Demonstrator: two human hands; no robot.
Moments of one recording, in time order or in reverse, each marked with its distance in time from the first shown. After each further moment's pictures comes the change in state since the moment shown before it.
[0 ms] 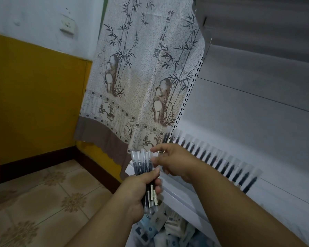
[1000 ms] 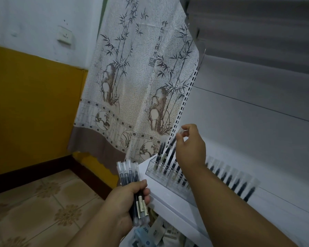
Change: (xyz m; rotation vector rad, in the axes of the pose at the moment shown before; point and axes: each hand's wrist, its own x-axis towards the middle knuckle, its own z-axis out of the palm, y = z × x) left_hand 0.010 0.010 -0.011 -0.034 0.094 -0.028; right_hand 0.032 0.005 -0.030 -0.177 0.904 -0.399
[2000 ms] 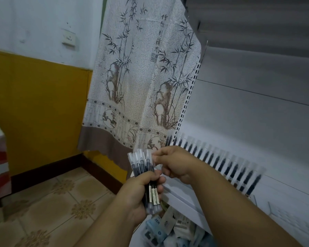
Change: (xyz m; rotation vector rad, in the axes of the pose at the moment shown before) left_hand -0.017 -0.003 0.002 0.000 -0.157 0.058; right_hand -0.037 -0.025 0.000 0.335 -0.900 0.536
